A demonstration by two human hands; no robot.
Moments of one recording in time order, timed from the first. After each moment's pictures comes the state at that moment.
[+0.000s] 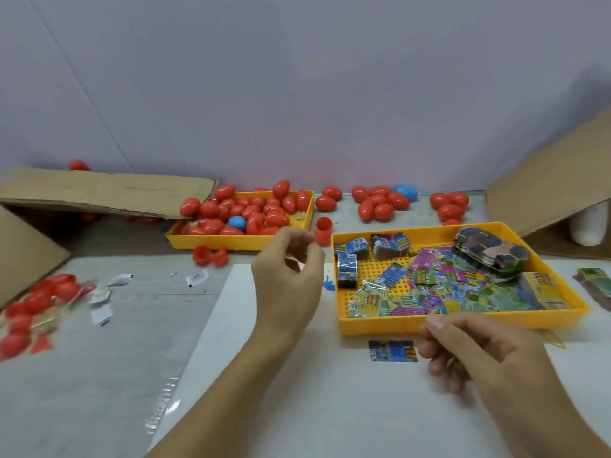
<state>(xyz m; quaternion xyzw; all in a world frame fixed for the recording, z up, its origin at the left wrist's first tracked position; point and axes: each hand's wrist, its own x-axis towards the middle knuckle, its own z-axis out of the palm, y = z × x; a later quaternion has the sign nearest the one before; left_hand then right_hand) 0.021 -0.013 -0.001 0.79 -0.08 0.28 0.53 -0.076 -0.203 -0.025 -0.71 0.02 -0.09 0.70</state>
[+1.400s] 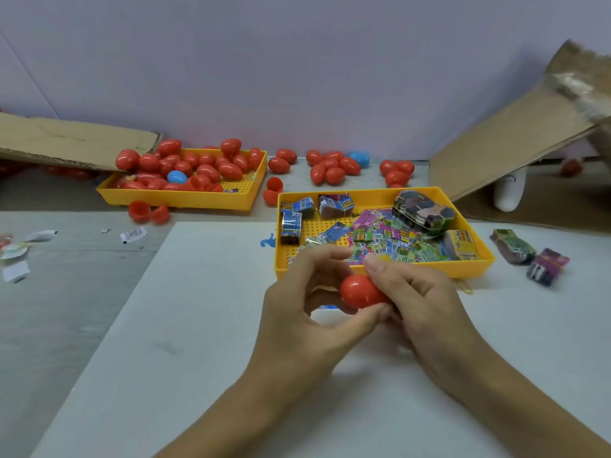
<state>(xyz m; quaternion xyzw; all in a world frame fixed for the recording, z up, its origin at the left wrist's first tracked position) -0.073 -0.066 -0.025 0.71 -0.22 0.11 0.66 -0.076 -0.215 -0.025 -0.70 -0.04 -0.03 0.71</state>
